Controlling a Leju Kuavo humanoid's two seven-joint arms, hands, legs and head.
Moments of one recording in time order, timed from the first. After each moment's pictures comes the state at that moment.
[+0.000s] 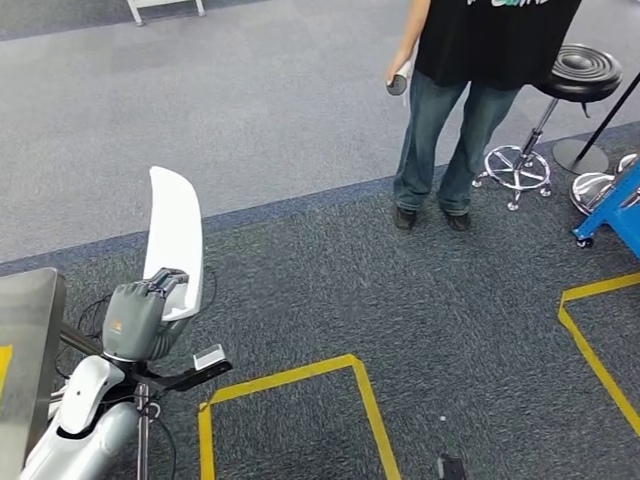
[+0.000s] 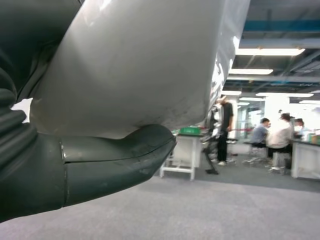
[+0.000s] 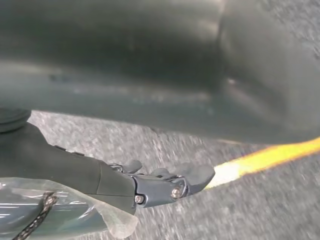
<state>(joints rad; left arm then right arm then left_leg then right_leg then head) -0.25 0.14 -0.41 -1.34 -1.07 0.60 -0.27 -0.07 0.17 -0.95 -0.21 0.67 -0.12 -0.27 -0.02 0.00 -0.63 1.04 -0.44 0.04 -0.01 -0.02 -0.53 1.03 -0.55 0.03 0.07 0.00</state>
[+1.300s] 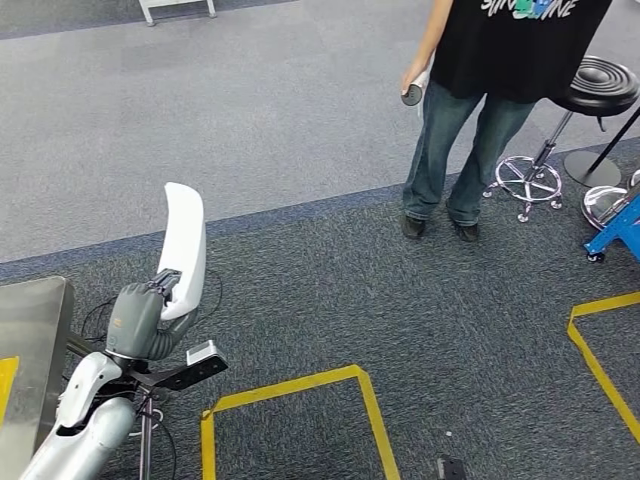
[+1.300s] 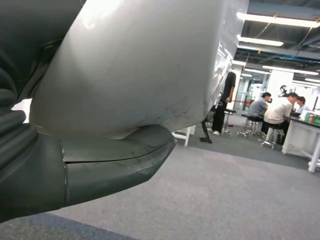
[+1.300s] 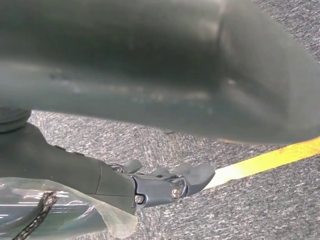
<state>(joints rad) -0.26 0.12 -0.40 -1.34 -0.87 0.48 -0.33 -0.07 0.17 -0.97 -0.21 0.68 -0.11 -0.27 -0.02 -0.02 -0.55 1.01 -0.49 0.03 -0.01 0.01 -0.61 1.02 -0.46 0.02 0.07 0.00</state>
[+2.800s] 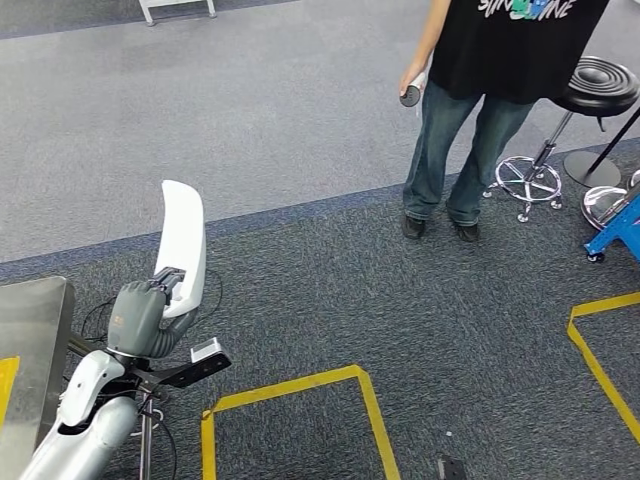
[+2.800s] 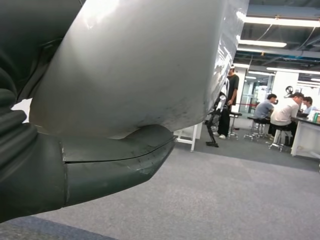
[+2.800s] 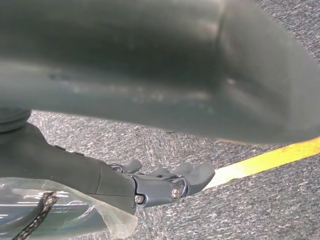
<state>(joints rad) -0.26 0.11 -0.40 -1.34 -0.93 0.49 -0.29 -0.07 0.17 -0.98 -0.21 0.69 -0.12 -0.26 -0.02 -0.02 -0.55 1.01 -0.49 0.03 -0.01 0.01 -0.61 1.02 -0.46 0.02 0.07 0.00</state>
